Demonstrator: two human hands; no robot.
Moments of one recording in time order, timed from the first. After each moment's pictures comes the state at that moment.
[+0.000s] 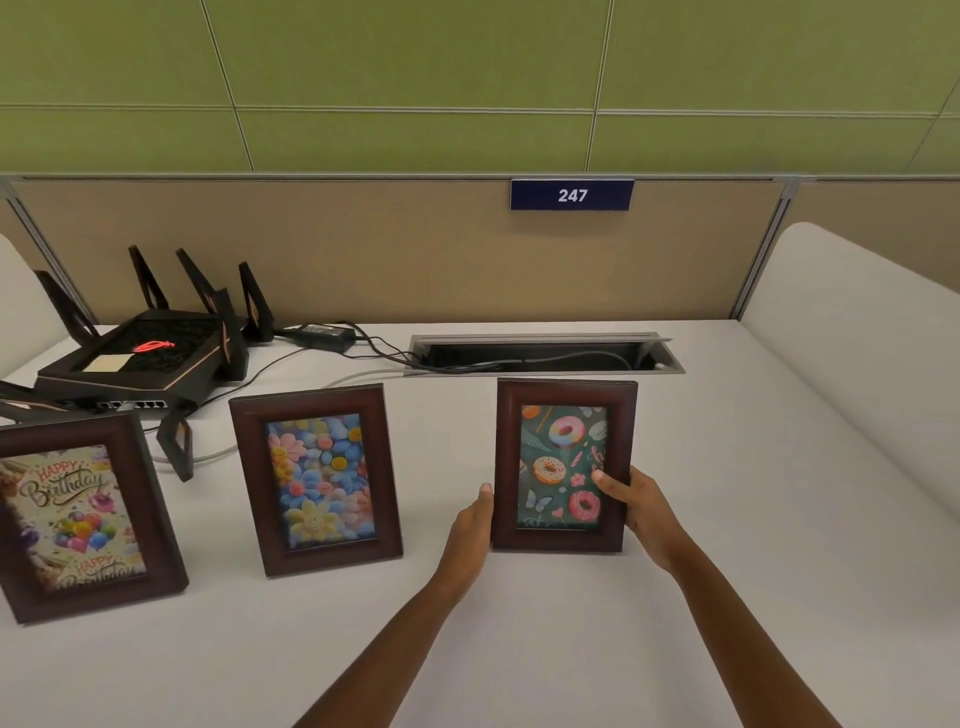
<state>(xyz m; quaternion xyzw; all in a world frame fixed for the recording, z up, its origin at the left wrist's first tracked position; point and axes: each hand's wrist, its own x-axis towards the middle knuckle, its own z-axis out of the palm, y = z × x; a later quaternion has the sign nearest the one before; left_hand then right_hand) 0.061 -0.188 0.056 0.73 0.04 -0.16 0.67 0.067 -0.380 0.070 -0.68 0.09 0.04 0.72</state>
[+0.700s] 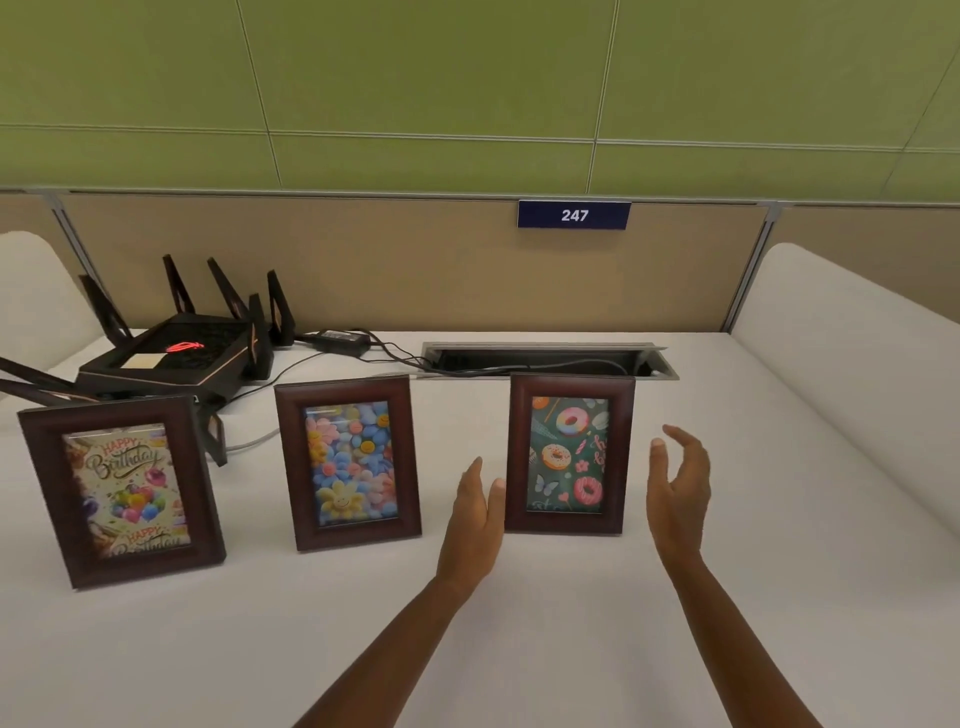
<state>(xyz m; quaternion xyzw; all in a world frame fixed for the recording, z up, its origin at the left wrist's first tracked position) 0.029 -0.172 0.068 0.84 -0.04 0.01 0.54 0.025 -0.363 0.098 -0.76 0.15 -0.36 0.52</state>
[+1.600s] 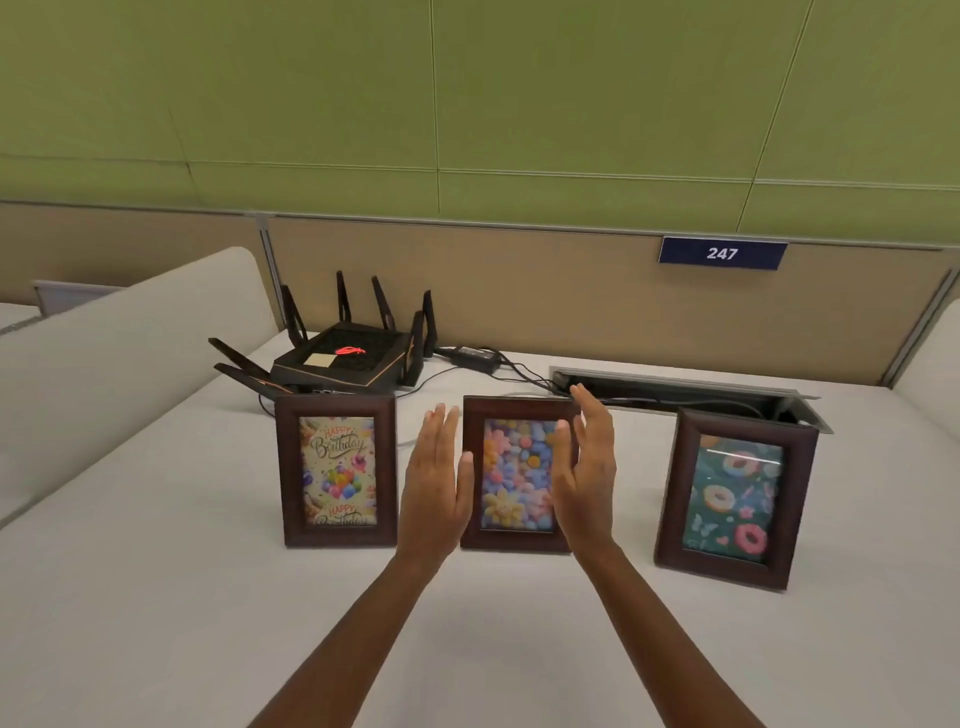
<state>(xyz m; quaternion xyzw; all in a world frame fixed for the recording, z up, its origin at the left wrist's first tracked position) 0.022 0.030 0.120 0.88 -0.05 0.34 0.33 0.032 -0.110 0.156 -0.75 -0.11 -0.32 0.56</state>
